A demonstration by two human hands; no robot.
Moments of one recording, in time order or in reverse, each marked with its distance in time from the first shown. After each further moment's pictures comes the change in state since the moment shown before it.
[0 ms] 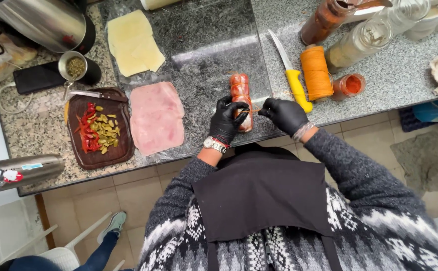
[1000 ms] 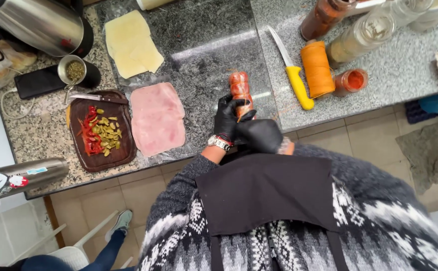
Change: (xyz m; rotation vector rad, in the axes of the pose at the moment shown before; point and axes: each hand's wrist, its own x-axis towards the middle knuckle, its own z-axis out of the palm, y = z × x) left_hand 0.013 0.006 0.012 -0.131 0.017 -0.132; right_hand -0.036 -0.094 0.009 -0.137 0.033 -0.331
